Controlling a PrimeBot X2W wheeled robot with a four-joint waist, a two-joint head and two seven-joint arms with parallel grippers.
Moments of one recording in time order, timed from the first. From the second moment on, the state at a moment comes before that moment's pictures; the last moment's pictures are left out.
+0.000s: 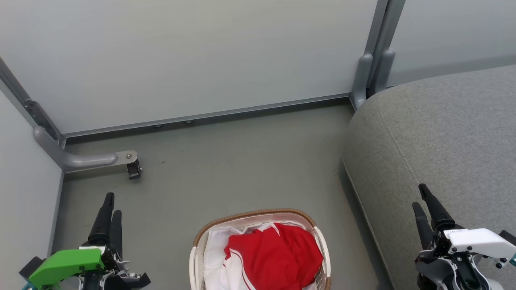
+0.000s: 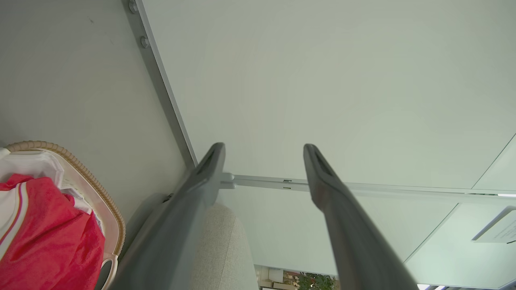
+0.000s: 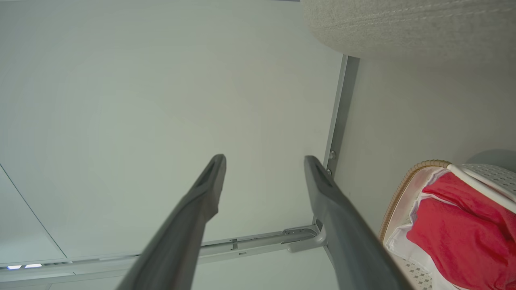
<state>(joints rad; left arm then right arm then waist) -0.08 0.04 0.11 0.29 -1.61 -0.13 0.11 -0.09 -0.04 -0.11 0.28 1.61 0.13 0.11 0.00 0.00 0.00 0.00</state>
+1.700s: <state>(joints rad) -0.08 0.06 0.01 0.33 -0.74 -0.13 -0.10 -0.14 -0.11 0.01 0.30 0.82 0.13 -0.10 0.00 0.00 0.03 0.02</state>
